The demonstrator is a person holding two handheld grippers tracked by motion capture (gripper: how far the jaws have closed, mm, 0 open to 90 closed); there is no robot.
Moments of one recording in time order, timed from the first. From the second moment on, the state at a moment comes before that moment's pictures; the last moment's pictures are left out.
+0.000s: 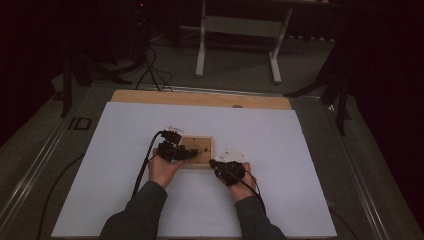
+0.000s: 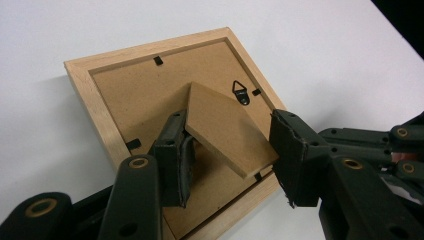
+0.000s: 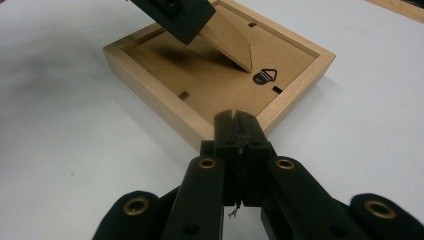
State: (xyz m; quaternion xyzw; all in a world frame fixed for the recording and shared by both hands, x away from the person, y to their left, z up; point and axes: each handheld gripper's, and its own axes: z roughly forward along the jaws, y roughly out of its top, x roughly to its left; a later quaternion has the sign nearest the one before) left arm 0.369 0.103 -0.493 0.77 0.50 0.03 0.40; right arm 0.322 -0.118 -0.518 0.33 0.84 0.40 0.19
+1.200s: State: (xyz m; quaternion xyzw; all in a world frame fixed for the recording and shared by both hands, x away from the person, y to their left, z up) left arm 0.385 0.103 -0.497 0.76 0.53 -0.02 0.37; right arm 0.322 -0.118 -0.518 0.33 0.84 0.40 0.19
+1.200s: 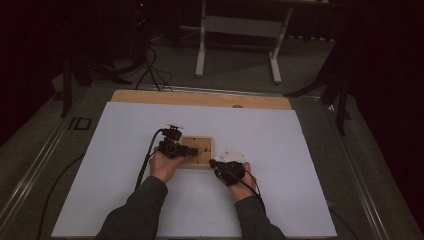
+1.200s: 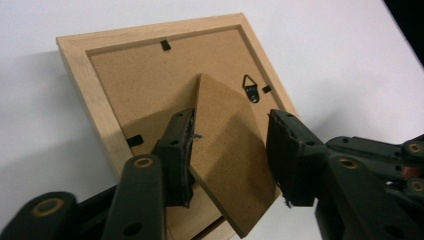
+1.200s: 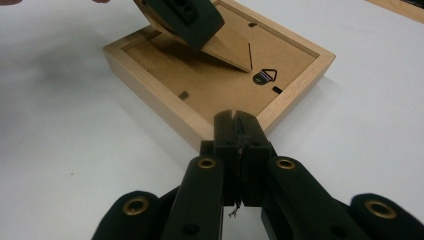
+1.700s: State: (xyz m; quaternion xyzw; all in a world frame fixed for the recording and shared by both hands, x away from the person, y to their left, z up) left arm 0.376 0.098 -0.492 0.78 0.50 0.02 0.37; right arm 0.324 -0.120 -0.517 0.33 0.84 0.39 0.19
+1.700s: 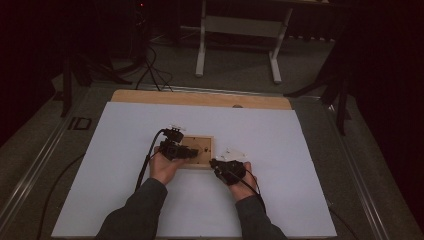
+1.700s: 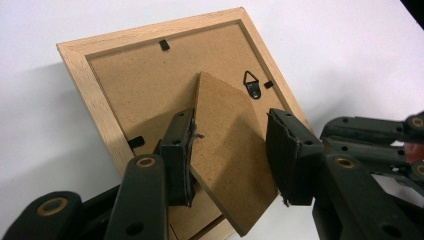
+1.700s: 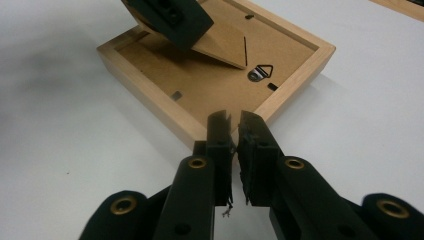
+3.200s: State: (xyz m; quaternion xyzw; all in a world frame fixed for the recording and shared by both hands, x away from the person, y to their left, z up) left arm 0.313 0.095 -0.495 0.79 0.41 0.18 0.42; right arm 0.374 -0.128 -0.486 0.39 0.80 0.44 0.13
